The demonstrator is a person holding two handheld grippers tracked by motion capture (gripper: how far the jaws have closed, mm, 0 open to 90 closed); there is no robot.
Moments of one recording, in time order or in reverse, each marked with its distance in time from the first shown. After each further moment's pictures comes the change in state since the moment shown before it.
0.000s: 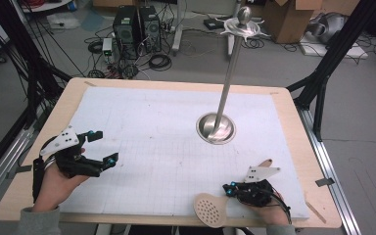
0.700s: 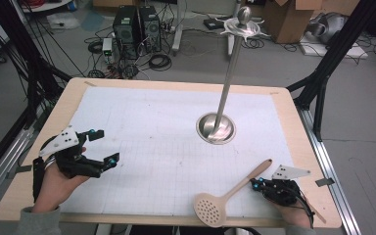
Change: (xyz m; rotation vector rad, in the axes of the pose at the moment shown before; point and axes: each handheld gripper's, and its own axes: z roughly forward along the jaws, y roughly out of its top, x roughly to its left) left arm -0.005 0.006 -0.002 -0.018 -0.010 0.016; right arm -0.031 -0.034 -0.045 0.007 -0.229 0.119
